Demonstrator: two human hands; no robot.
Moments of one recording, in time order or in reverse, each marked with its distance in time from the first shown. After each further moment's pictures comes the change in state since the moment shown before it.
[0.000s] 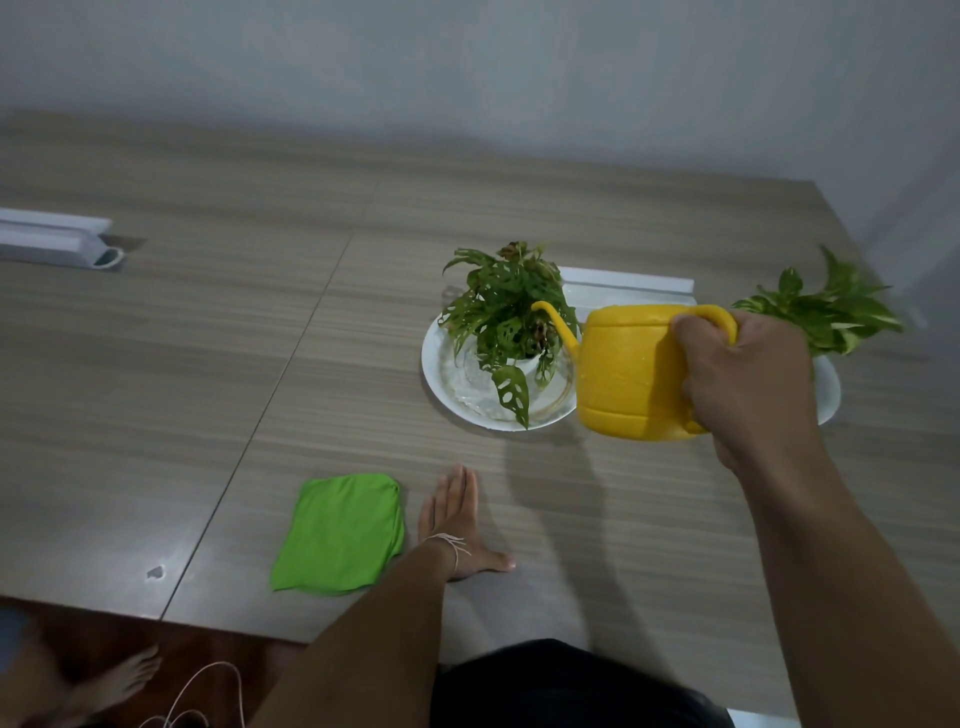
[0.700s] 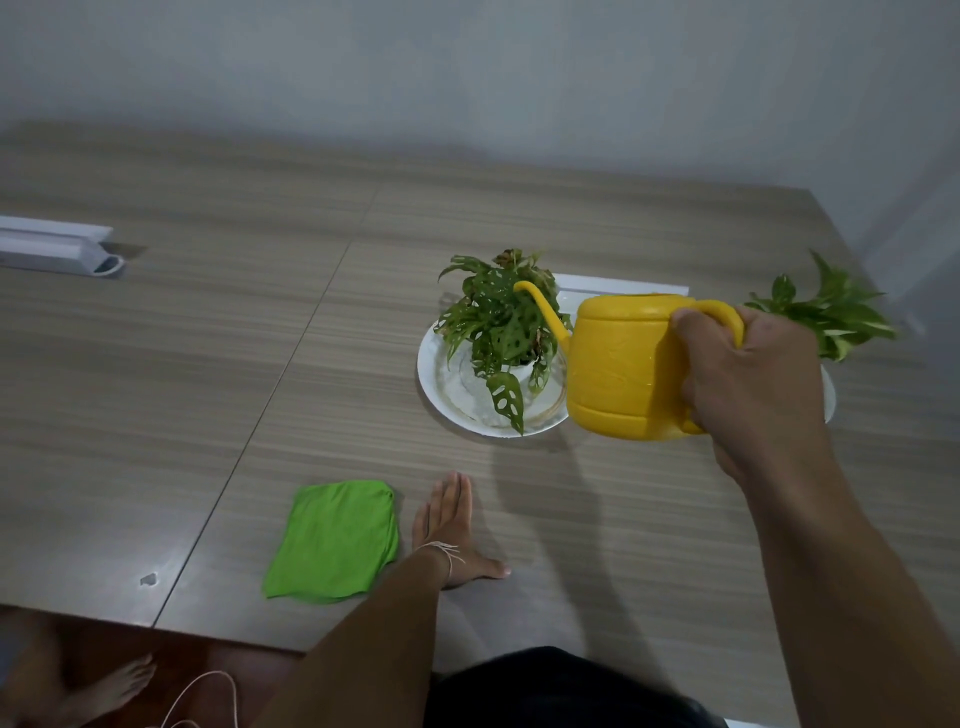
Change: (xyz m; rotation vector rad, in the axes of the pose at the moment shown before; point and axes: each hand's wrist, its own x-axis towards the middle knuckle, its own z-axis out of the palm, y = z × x) left_hand -0.001 0.001 0.002 -0.016 0.010 -0.014; right_hand -0.004 -0.009 -0.012 0.077 -0.006 -0.036
